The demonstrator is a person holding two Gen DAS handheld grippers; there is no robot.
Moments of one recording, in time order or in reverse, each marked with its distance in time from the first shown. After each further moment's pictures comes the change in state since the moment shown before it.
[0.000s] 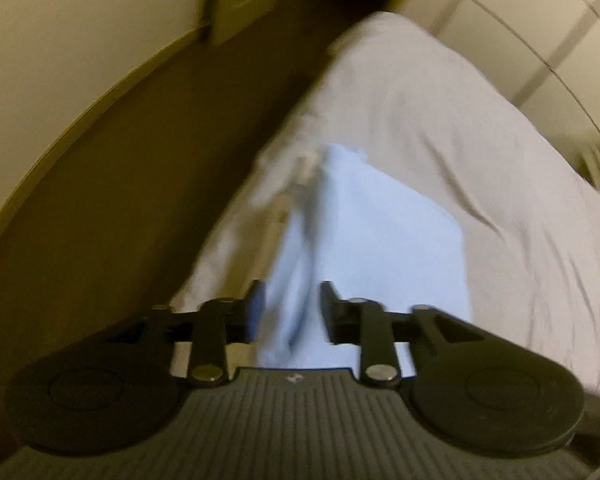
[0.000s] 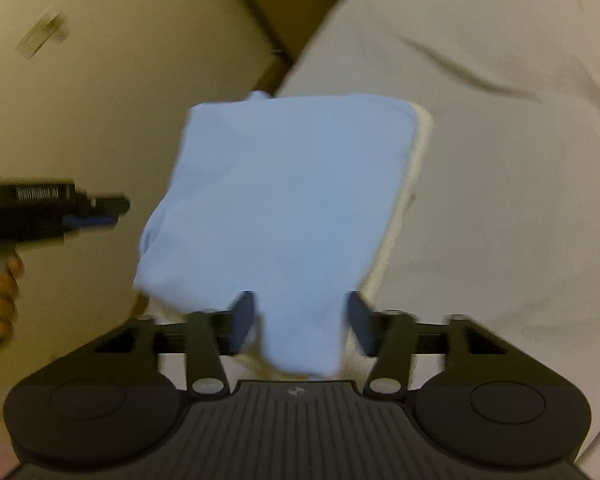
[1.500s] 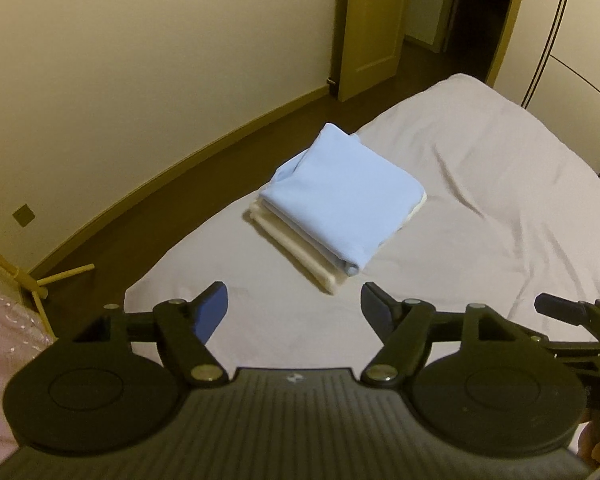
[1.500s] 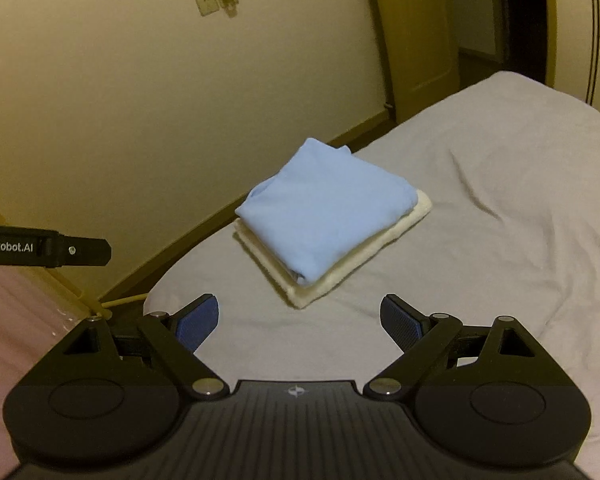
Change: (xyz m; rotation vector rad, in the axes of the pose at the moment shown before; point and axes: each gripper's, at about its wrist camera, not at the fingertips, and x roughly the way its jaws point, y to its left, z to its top) left arm -0.227 -0.284 -0.193 -0.281 -0.221 0.503; right arm -0.279 -0.046 -0.048 -0.427 -0.097 0.151
